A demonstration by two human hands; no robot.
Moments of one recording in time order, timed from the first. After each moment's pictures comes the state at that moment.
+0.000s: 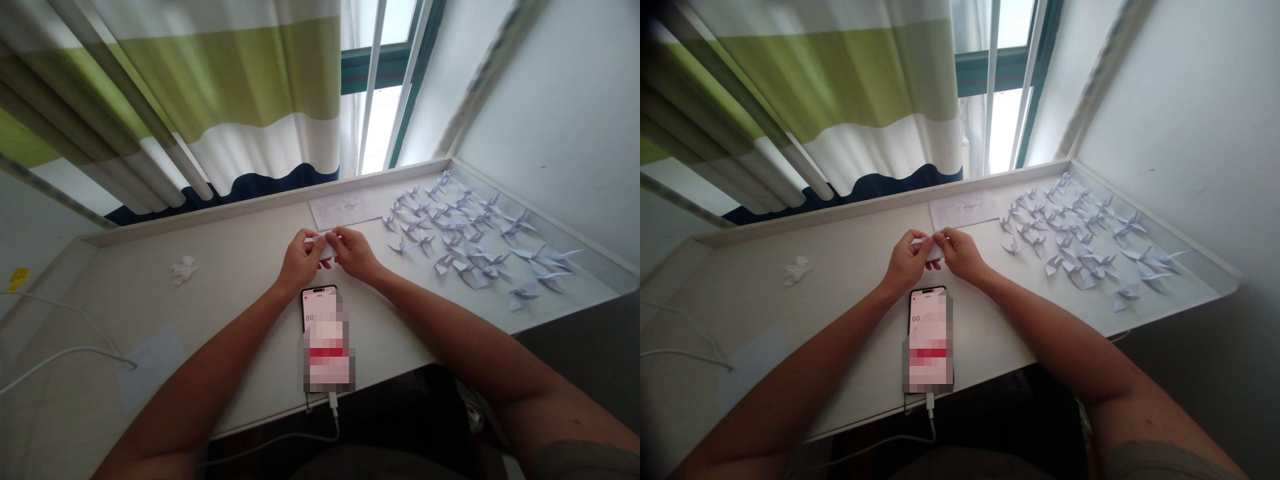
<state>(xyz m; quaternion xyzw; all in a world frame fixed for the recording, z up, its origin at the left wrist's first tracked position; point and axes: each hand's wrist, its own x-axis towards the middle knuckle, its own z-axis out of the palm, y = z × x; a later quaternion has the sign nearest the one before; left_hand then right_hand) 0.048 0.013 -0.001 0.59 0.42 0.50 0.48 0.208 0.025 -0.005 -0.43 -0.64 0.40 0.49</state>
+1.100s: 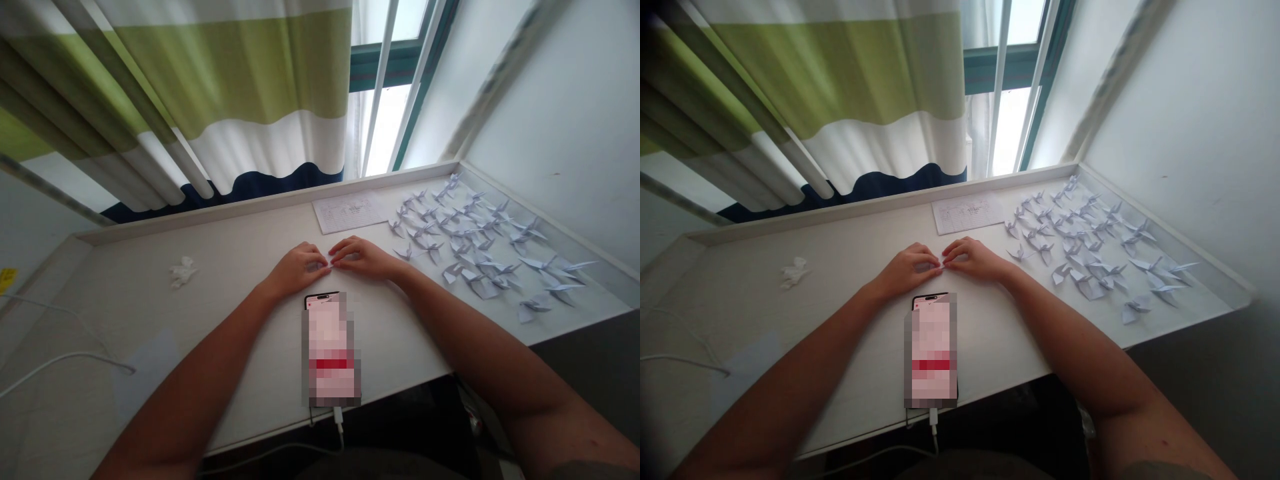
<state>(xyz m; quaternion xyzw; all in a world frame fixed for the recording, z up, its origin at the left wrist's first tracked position) 0.002 0.037 -0.010 0.87 0.36 0.26 0.22 0.254 0.052 -0.012 -0.35 -0.83 0.34 0.27</state>
